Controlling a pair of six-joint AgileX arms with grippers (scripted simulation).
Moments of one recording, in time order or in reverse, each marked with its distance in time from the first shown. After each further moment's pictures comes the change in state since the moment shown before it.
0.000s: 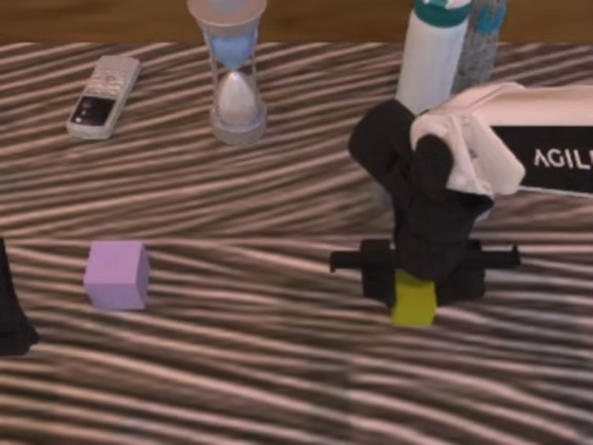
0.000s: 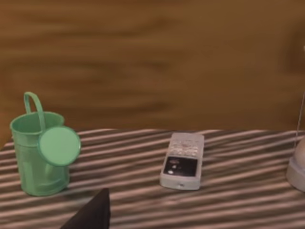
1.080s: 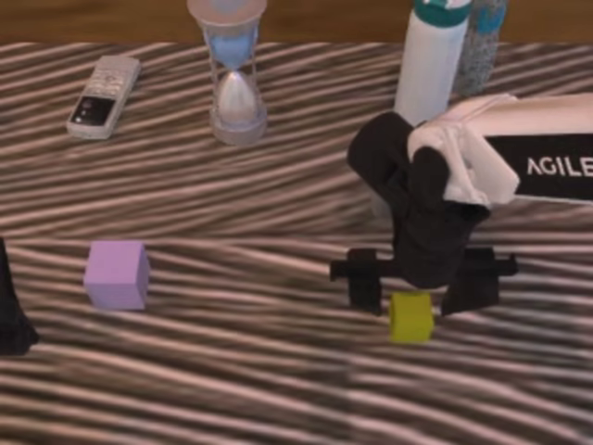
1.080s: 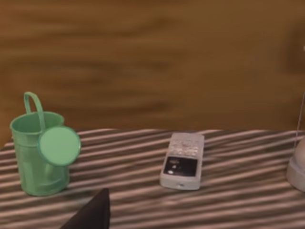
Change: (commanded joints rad) left arm 0.000 0.000 0.000 0.000 0.000 0.000; right arm 0.002 0.013 -0.020 0.027 0.000 0.000
